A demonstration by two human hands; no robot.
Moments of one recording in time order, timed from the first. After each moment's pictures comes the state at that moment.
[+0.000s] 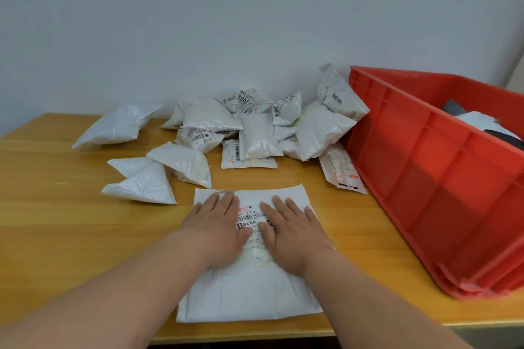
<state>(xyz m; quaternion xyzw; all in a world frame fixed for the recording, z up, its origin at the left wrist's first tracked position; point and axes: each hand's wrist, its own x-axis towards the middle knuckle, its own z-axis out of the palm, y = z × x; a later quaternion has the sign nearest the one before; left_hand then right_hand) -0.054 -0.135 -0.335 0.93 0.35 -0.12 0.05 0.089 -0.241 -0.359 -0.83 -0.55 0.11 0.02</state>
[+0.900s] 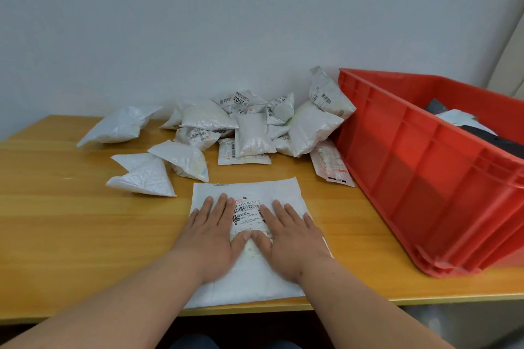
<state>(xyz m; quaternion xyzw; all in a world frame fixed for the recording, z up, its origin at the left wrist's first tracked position) -0.078 -0.169 -0.358 0.93 0.37 -0.05 0.08 0.066 -0.279 -0.357 -0.83 -0.54 0.11 0.02</state>
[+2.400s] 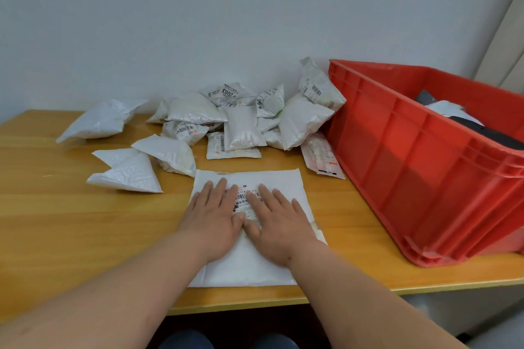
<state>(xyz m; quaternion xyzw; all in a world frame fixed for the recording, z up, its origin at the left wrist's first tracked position) -0.050 -0.167 -0.347 0.93 0.36 -0.01 0.08 0.076 -0.268 -0.355 -0.83 -0.56 0.09 0.06</state>
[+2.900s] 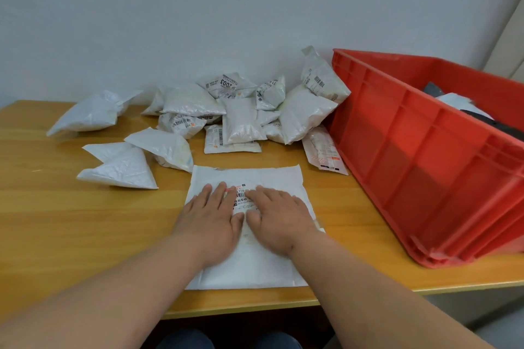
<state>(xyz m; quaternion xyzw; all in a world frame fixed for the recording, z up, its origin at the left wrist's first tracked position) -0.048 -0.165 -0.355 0.93 0.36 -0.03 0.09 0.084 -0.256 -0.348 -0.82 -0.55 0.10 0.09</state>
